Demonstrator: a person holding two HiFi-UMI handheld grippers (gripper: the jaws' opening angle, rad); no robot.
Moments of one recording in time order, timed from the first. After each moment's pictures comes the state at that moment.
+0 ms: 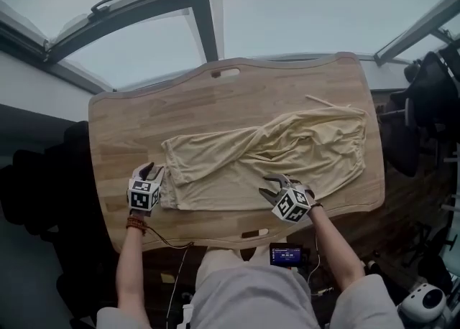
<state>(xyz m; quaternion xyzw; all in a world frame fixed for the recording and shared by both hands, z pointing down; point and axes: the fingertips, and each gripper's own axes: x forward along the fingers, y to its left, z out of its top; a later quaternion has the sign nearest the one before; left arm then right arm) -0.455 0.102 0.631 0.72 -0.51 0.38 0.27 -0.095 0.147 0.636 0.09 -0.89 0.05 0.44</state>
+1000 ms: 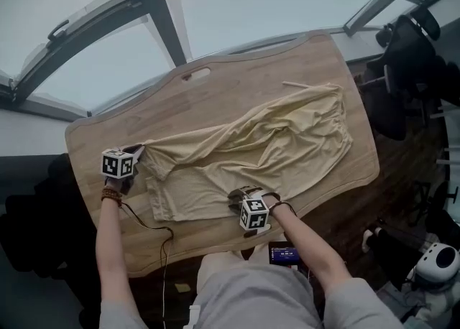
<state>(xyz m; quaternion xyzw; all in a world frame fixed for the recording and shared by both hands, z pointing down) -0.462 -0.034 0.665 0.77 -0.37 0.37 0.36 -0.191 0.228 0.698 -0.04 -0.87 0.06 0.49</state>
